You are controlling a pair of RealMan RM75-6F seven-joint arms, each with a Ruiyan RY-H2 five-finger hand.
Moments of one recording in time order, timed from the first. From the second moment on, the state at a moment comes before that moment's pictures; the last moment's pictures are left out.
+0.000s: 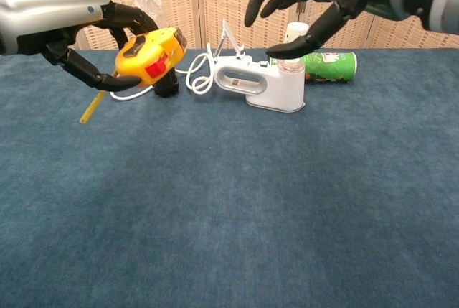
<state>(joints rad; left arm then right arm) -0.68 -1.25 -0.21 -1.94 1.21 1.05 0.45 0.75 -1.25 0.32 -1.96 -1.14 0.88 -0.06</state>
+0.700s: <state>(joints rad) -0.71 -1.30 -0.19 -1.98 1.20 1.10 0.49 0.91 -1.33 0.35 -1.91 -0.92 0.88 -0.16</state>
